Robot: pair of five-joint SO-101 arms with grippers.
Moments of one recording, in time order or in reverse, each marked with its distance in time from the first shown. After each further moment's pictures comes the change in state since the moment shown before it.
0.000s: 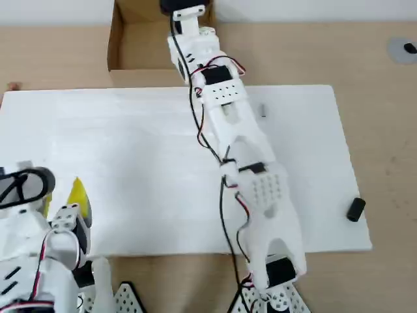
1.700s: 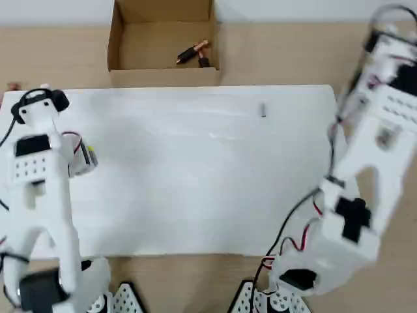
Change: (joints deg) left arm -0.4 75.6 -8.8 -21.3 5.6; right arm 47.8 -47.9 27.1 75.3 -7.5
